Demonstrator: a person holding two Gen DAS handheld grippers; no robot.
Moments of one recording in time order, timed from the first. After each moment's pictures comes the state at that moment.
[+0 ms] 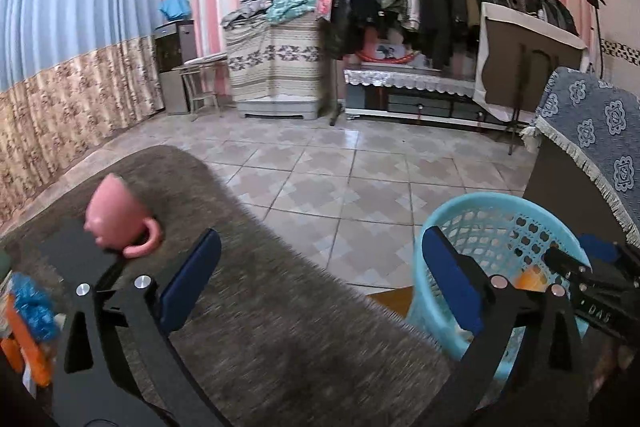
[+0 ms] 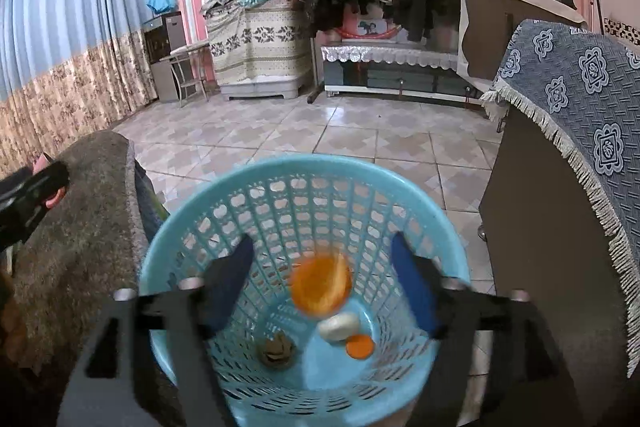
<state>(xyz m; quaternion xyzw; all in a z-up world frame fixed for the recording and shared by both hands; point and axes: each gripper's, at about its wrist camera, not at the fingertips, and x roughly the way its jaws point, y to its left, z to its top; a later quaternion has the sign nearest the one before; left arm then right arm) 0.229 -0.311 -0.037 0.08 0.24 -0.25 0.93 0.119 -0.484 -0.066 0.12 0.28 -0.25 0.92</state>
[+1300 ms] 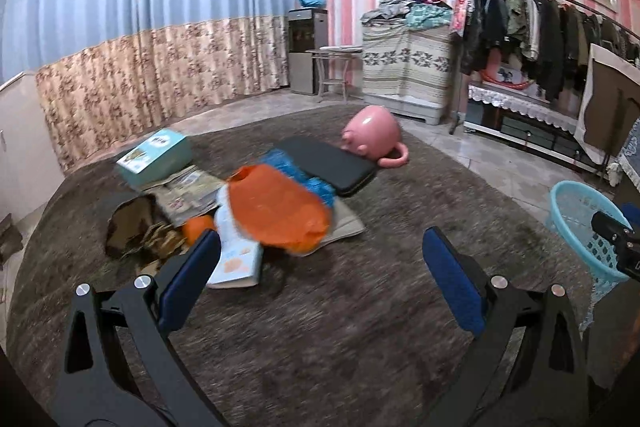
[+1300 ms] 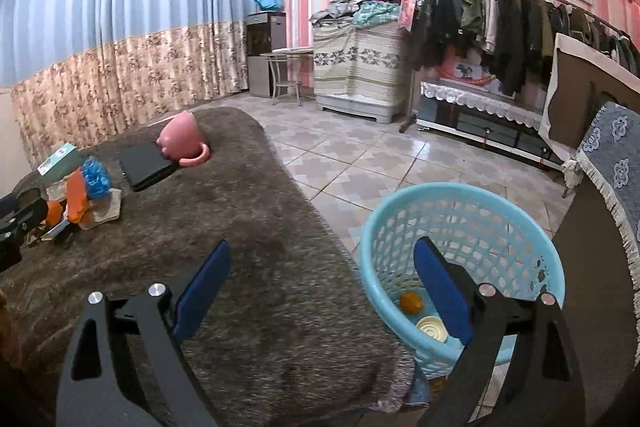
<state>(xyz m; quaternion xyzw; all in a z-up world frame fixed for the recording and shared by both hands) 0.149 -0.070 -0.037 0.02 0.25 -0.04 0.97 0.113 -0.329 -0.032 0.03 0.26 -0.10 0.96</state>
